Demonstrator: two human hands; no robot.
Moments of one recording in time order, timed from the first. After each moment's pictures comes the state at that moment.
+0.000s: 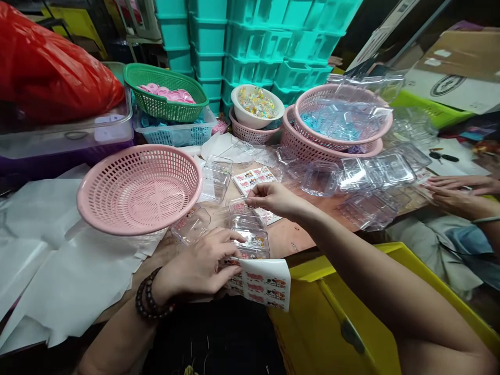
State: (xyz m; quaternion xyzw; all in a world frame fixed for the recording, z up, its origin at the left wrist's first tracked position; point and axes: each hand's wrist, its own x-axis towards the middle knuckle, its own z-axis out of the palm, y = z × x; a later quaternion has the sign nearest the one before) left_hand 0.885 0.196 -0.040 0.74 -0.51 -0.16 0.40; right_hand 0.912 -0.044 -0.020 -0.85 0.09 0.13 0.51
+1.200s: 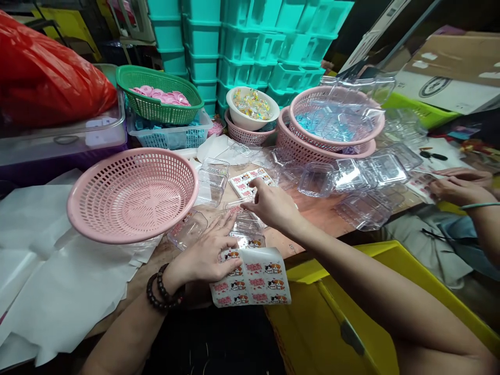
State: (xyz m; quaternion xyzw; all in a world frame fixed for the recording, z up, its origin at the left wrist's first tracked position) left_hand 0.902 0.175 -0.058 0.78 -0.48 -0.20 0.33; right_hand 0.907 -0.033 -0.018 -0.98 0.12 0.01 0.17
